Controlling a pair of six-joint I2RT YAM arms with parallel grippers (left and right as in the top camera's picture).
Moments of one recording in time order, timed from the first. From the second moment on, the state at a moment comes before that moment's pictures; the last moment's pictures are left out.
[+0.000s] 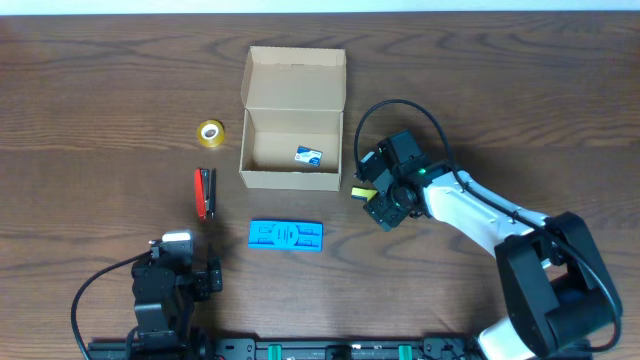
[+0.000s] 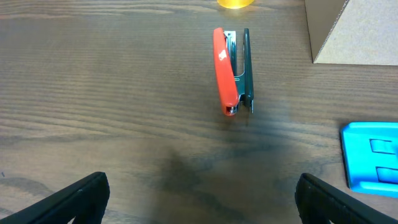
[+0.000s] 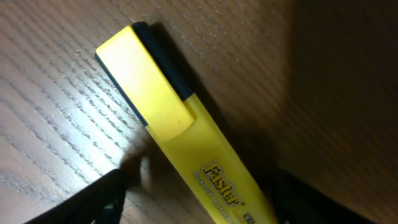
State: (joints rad) left arm 0.04 0.01 0.18 -0.80 -0.08 0.06; right arm 0.44 1.73 0.90 -0.50 -0.07 -0.32
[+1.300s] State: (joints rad) left arm 0.04 0.01 0.18 -0.80 -0.08 0.06; right arm 0.45 1.46 1.15 -0.75 -0.06 -0.14
